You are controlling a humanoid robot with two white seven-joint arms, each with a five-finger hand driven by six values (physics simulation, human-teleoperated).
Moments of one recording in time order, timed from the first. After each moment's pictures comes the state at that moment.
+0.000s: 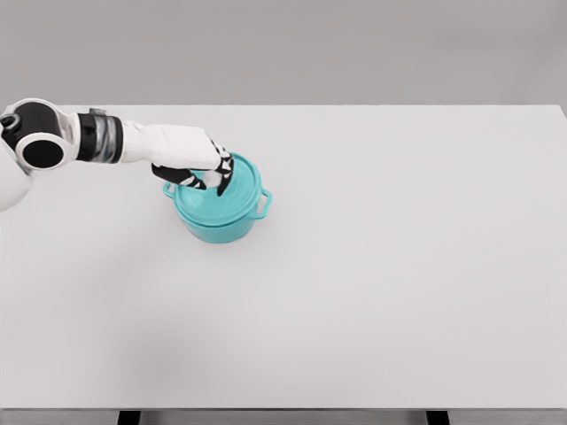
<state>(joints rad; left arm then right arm) -1.02 0.66 -1.02 -1.26 -0.29 -0.61 -0.61 0.03 0.00 0.75 -0.06 0.35 -0.21 0.09</state>
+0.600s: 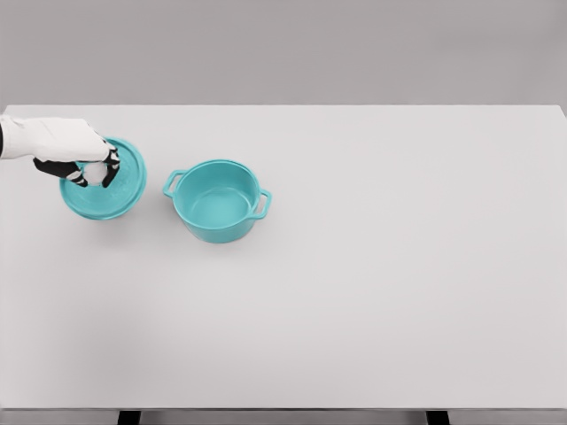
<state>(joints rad) -1.01 0.94 -1.01 -1.26 -0.35 -0.61 -0.61 0.03 0.00 0.75 -0.06 0.35 -0.21 0.09</state>
